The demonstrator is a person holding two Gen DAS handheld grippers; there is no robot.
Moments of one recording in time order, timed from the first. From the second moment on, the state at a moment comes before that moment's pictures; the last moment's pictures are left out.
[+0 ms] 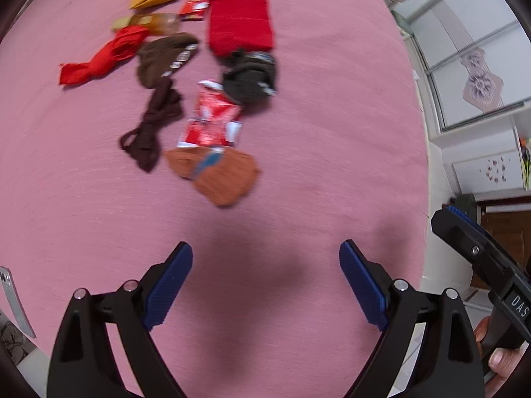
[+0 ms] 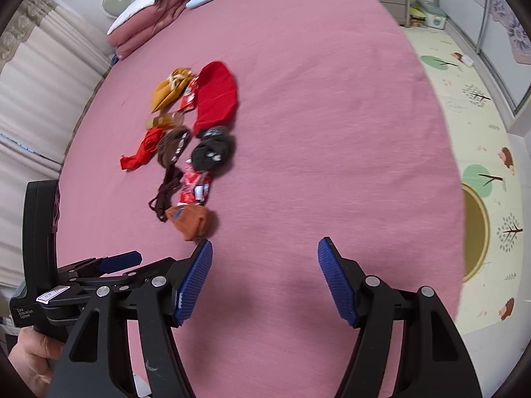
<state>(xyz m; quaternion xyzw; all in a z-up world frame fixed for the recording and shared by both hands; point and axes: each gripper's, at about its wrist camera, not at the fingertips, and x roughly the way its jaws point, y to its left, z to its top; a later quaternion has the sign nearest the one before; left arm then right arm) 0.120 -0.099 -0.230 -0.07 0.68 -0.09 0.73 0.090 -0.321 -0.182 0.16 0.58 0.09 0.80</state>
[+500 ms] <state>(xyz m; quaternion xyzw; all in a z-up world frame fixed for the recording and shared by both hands) 0.167 -0.012 -0.270 -0.09 0.69 -0.05 0.72 0.129 -0.240 -0.238 0.16 0.62 0.10 0.76</state>
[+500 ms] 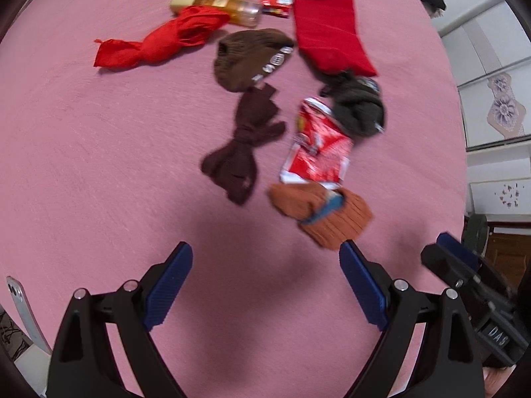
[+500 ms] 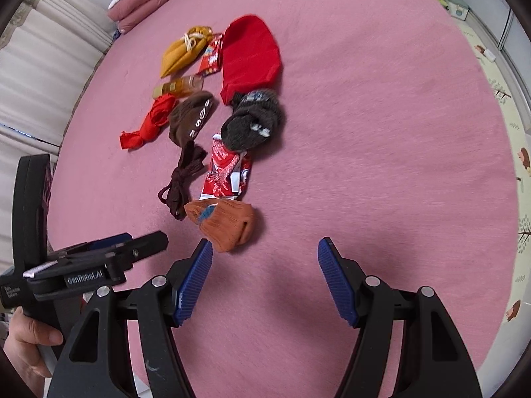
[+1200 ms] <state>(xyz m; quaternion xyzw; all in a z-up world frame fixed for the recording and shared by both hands) 0.239 0.005 -0.332 -0.09 0.71 -0.03 0.69 0.158 -0.204 -0.305 0.20 0.66 0.12 0.72</state>
